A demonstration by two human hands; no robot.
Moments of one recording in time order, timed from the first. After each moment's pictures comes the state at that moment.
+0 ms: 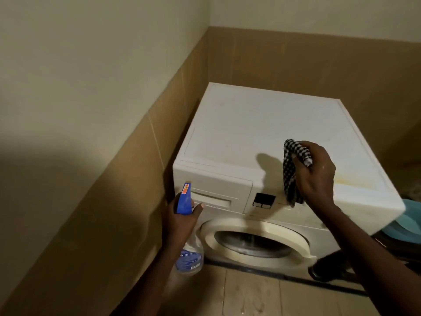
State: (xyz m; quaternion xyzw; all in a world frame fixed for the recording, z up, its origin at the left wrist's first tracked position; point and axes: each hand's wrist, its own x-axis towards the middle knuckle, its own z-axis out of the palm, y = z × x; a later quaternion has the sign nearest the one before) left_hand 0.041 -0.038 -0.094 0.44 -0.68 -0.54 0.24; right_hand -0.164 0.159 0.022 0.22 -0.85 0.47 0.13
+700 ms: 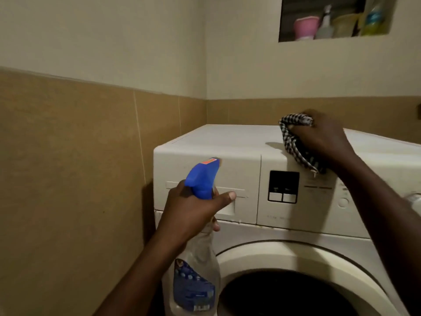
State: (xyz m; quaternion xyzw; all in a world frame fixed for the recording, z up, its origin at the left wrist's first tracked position) left_hand 0.005 -0.013 -0.131 0.13 -0.76 -0.54 0.34; right_hand -0.205 0.147 -0.038 0.29 -0.81 0.45 0.23
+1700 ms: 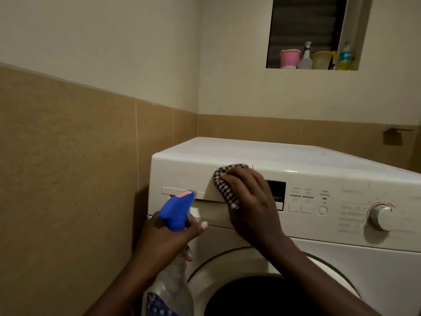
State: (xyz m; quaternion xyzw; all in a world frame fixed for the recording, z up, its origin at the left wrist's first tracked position) left_hand 0.034 -0.037 -0.171 0.15 -0.74 -0.56 0.34; right_hand -0.122 0.092 -0.157 0.48 -0.68 0.27 0.48
